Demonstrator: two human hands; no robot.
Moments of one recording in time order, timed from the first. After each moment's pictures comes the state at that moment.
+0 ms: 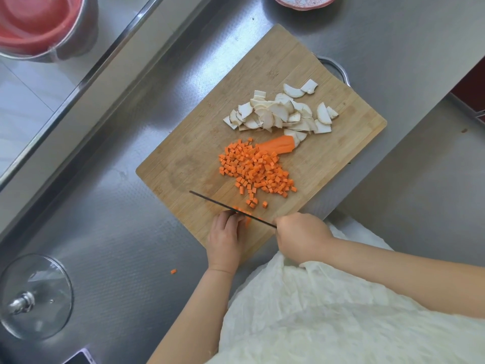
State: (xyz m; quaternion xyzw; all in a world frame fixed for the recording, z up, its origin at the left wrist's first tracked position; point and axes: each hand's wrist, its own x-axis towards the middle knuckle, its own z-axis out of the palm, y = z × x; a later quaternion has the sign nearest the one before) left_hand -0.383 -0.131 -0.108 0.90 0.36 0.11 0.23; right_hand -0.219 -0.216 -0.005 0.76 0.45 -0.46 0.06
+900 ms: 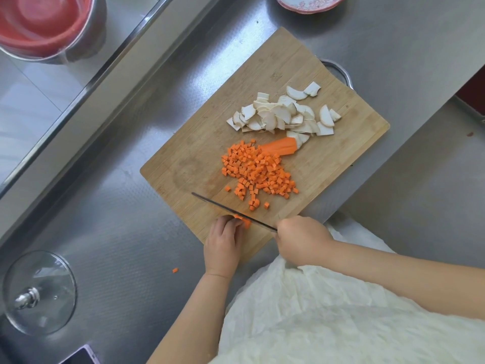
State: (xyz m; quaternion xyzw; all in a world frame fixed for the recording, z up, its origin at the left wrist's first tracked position) left_hand -0.394 -0.132 -0.102 0.90 0.36 0.10 0.22; right_hand -0.222 -0.217 -0.008 0.76 0.44 -0.47 0.05
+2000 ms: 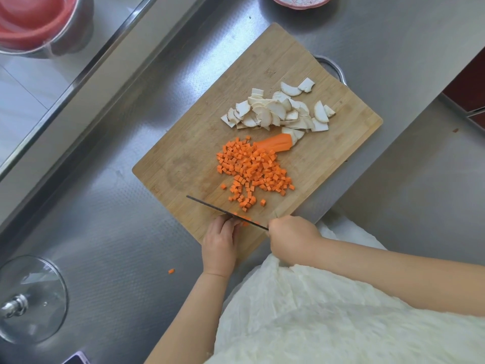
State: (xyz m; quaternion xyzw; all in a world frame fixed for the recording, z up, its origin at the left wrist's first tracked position) left_hand -0.397 -0.131 -0.110 0.91 0.34 0.13 0.22; right_hand -0.234 -0.210 -0.009 0.76 0.43 -0.48 0.09
